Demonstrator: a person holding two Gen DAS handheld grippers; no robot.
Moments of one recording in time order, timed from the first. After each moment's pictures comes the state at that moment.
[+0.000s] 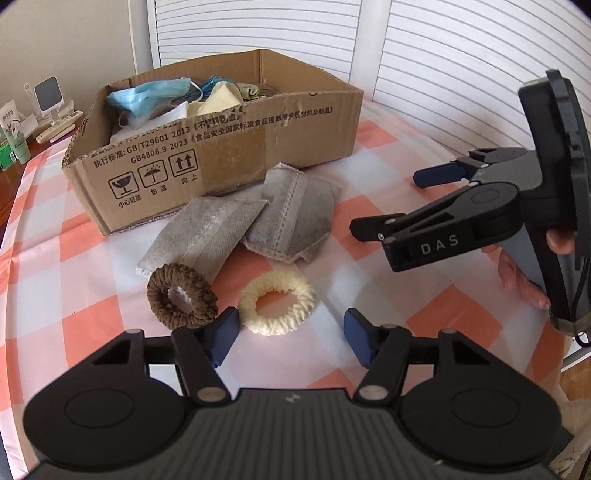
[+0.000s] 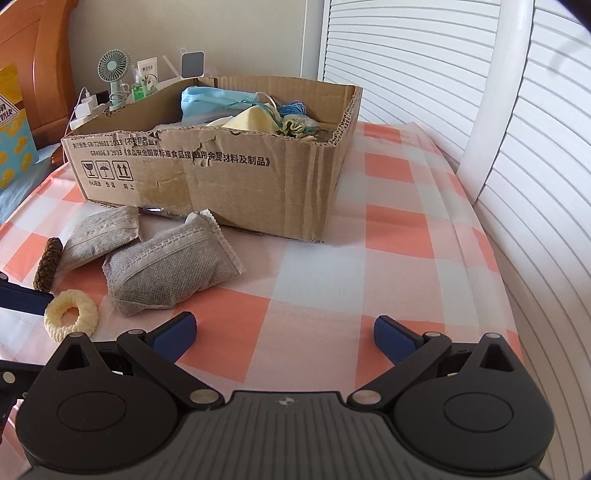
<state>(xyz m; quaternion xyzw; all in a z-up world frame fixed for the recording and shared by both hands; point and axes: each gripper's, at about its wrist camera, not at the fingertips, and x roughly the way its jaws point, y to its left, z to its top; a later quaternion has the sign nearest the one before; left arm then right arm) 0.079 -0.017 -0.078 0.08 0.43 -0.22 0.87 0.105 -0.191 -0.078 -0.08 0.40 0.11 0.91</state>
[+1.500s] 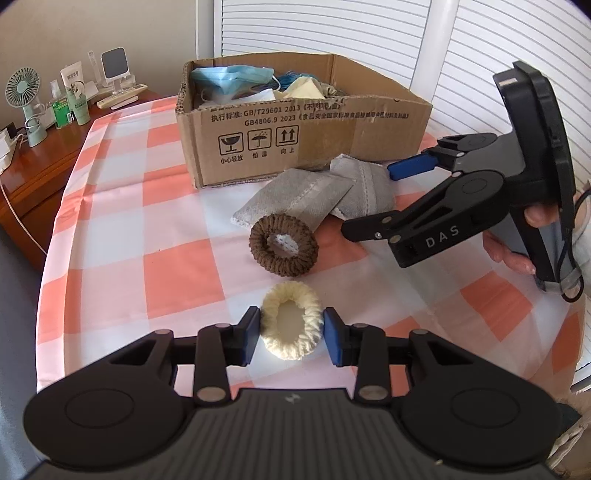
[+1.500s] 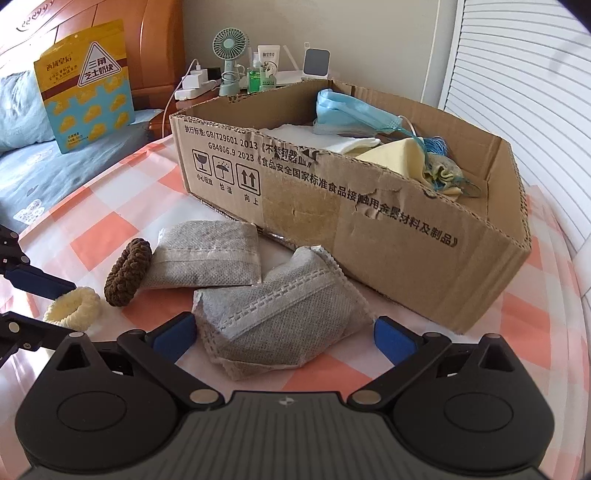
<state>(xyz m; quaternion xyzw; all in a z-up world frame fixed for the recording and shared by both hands) 0.053 0.047 -0.077 0.03 0.43 -0.15 0.89 0.133 -0.126 -0.080 -0.15 0.38 0.28 0.87</state>
